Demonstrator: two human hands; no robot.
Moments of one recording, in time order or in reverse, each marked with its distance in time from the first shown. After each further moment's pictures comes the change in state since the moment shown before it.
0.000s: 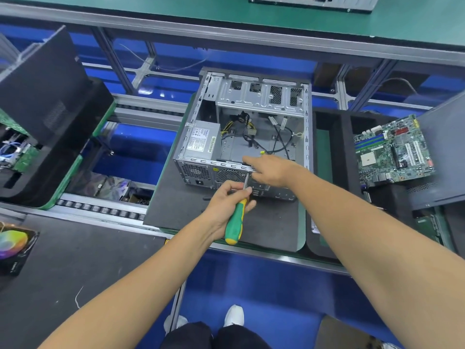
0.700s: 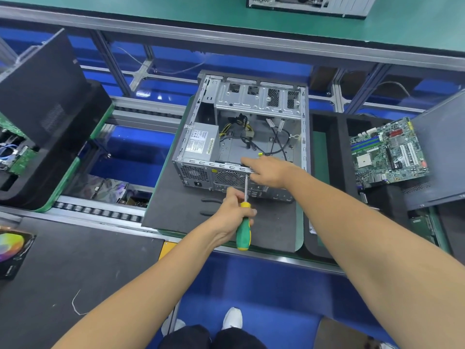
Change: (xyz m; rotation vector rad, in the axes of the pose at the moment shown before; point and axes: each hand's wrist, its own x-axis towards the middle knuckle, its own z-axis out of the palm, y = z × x) left_hand -0.005 -0.016 0.007 0.392 -0.005 -0.008; right_hand -0.002 -0.005 -0.003 -0.013 -0.020 0.025
